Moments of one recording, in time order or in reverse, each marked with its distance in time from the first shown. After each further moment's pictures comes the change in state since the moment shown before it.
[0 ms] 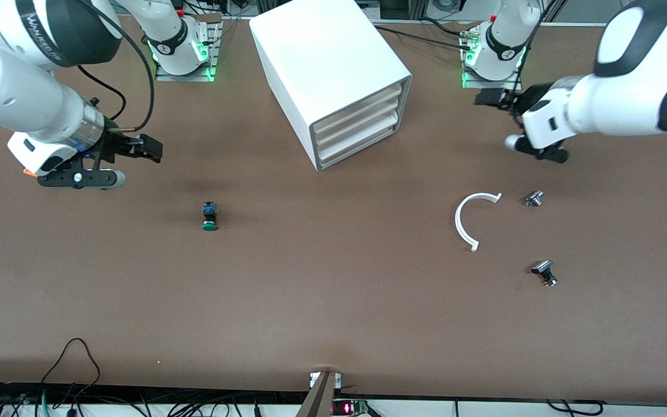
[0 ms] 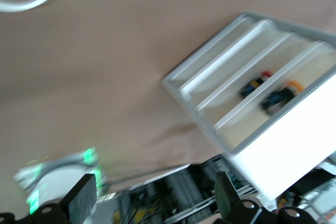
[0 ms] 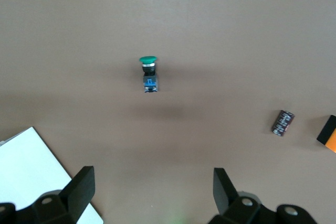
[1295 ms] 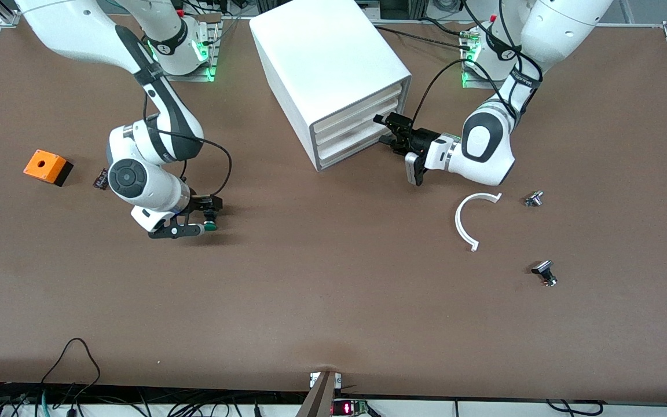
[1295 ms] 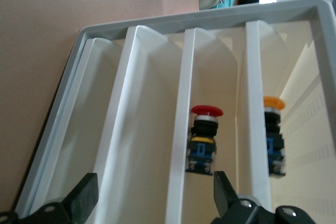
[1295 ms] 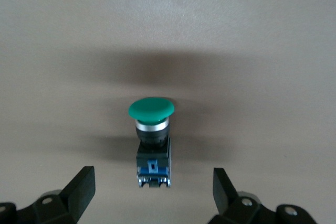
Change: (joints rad) left arm -0.047 0.388 -0.149 -0.359 -0.740 0.388 1.036; right arm 0.011 0.342 -0.003 -0.318 -0.067 0.667 0.001
